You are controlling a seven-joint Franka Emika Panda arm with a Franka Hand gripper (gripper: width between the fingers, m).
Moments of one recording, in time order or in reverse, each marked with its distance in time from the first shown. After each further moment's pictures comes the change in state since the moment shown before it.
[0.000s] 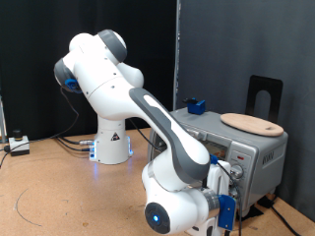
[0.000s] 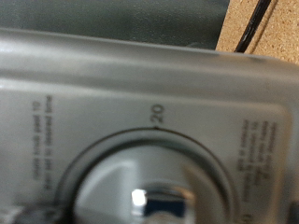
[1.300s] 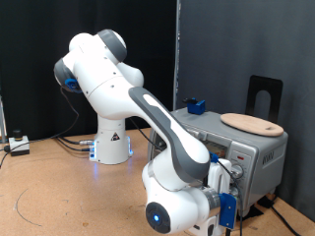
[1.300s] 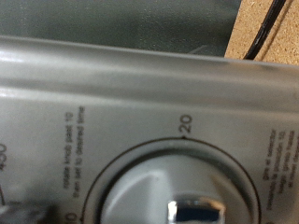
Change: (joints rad) arm -0.002 0.000 0.003 0.003 0.010 -0.008 0.009
